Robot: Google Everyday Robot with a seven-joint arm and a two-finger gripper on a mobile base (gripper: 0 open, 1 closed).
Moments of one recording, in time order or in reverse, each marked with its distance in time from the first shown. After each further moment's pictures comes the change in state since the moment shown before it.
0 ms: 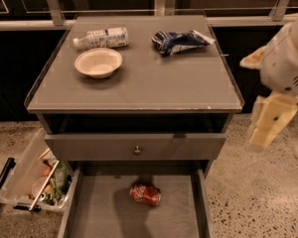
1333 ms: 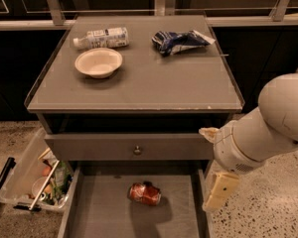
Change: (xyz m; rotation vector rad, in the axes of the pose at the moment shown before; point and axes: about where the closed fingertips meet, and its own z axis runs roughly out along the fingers) arm -0.004 0.087 0.162 -0.134 -0.154 -0.035
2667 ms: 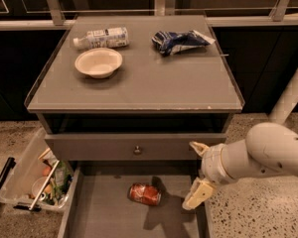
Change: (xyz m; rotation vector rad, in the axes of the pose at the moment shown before) arm 0.024 -0.025 0.116 0.038 -0.229 0.102
